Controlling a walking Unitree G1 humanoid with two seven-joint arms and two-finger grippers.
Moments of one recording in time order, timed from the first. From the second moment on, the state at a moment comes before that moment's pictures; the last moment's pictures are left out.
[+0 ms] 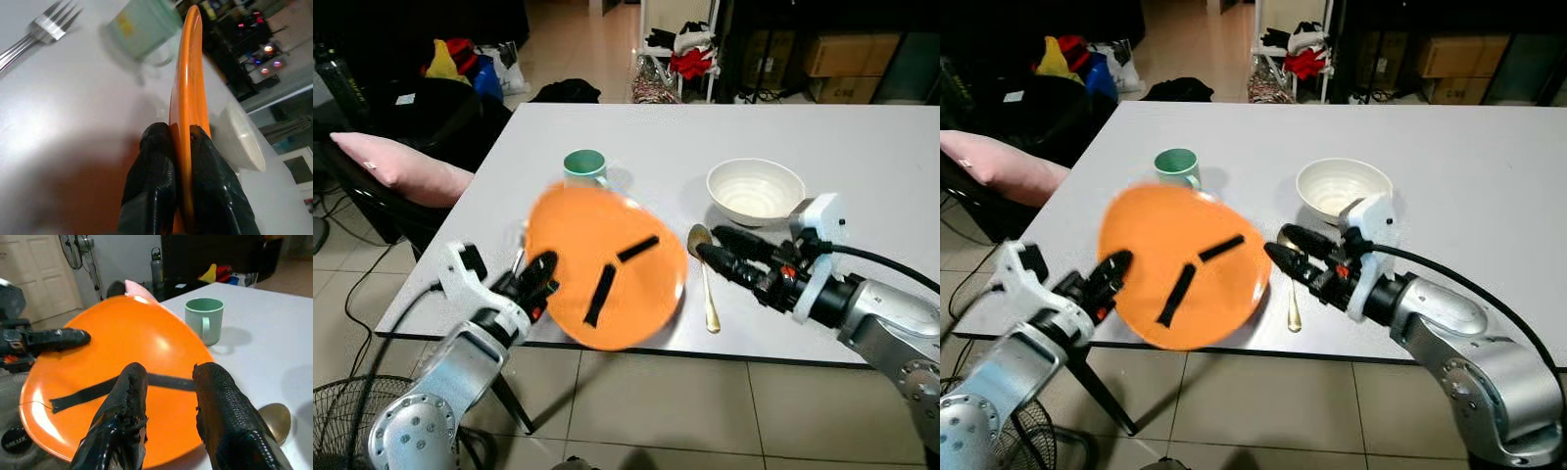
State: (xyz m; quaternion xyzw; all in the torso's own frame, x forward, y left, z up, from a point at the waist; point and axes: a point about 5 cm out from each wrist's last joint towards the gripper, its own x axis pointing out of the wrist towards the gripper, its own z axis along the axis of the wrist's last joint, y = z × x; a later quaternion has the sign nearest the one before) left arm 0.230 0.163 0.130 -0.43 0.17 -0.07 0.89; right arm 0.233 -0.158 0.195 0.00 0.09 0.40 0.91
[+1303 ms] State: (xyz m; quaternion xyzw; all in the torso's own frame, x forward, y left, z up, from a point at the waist) left arm 0.275 0.148 0.091 -0.50 0.23 -0.06 0.83; right arm 0.205 -0.166 0.177 -0.10 0.19 0.47 0.85
